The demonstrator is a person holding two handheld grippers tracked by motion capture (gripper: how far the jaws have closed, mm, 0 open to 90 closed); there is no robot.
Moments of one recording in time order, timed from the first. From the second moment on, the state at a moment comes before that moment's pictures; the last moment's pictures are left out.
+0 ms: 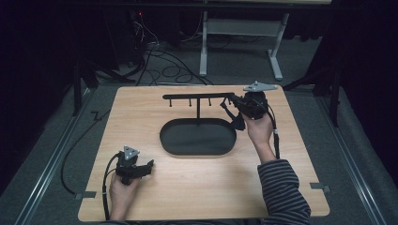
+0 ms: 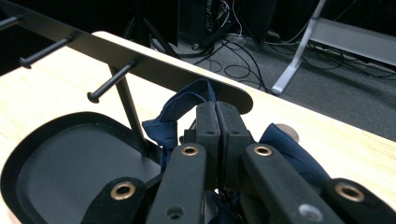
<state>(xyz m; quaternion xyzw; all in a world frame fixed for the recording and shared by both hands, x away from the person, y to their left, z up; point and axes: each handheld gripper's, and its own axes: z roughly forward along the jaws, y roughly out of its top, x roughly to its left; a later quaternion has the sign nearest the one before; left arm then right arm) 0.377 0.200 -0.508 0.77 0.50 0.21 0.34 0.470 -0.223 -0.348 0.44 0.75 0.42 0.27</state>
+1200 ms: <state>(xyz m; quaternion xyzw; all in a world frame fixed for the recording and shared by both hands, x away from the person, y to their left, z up) 0.377 0.200 -0.508 0.77 0.50 0.21 0.34 0.468 -0.237 -0.348 0.46 0.74 0.44 0.24</state>
